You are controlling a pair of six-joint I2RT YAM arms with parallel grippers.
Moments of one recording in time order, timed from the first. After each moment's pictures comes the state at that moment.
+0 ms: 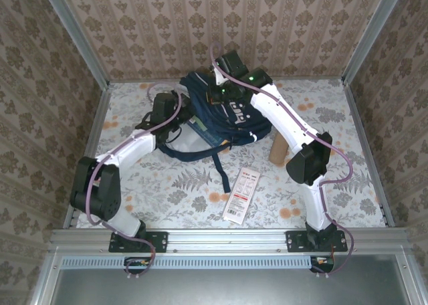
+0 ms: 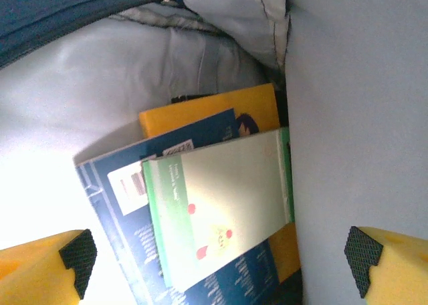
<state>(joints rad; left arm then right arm) -0.42 1.55 1.04 -0.06 0.08 -0.91 0.56 2.12 2.32 -1.01 -0.14 0.37</state>
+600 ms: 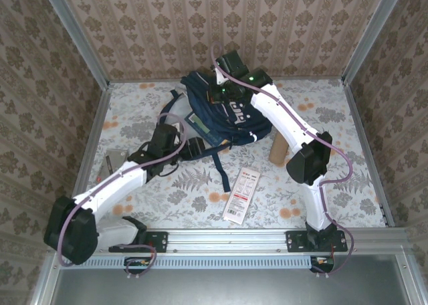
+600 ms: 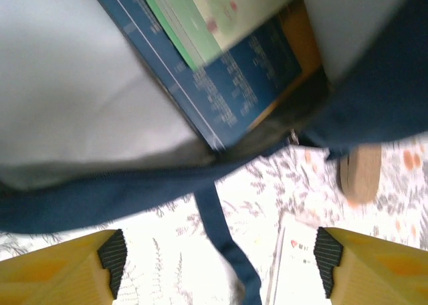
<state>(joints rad) -0.60 1.18 0.72 -0.23 0.15 -0.69 0.56 2.12 2.30 -0.98 -0.11 0.40</state>
